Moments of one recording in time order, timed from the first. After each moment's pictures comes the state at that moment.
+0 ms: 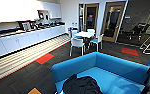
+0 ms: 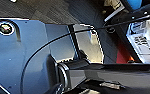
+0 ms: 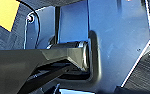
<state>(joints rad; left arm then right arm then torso) 1.45 2.88 -2.67 1.44 -0.47 -1.34 -1.57 3.06 -2.68 -0.21 0.12 0.23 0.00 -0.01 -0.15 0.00</state>
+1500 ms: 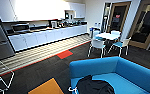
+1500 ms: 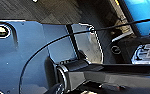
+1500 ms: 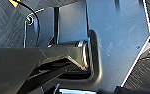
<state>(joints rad) 1.45 2.89 -2.68 1.44 -0.46 -1.34 -1.57 3.06 -2.68 -0.22 0.11 0.23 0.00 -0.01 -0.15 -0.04</state>
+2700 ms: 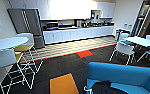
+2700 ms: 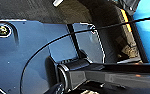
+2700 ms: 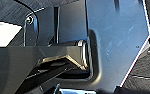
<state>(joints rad) 1.45 2.90 -2.68 1.44 -0.44 -1.34 -1.57 3.06 -2.68 -0.22 0.11 0.23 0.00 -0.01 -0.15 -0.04</state>
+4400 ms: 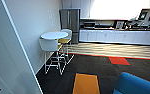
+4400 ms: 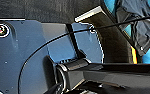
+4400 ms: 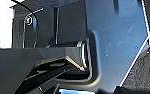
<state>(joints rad) 1.45 2.91 -2.68 1.44 -0.44 -1.34 -1.57 3.06 -2.68 -0.22 0.11 0.23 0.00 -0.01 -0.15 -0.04</state>
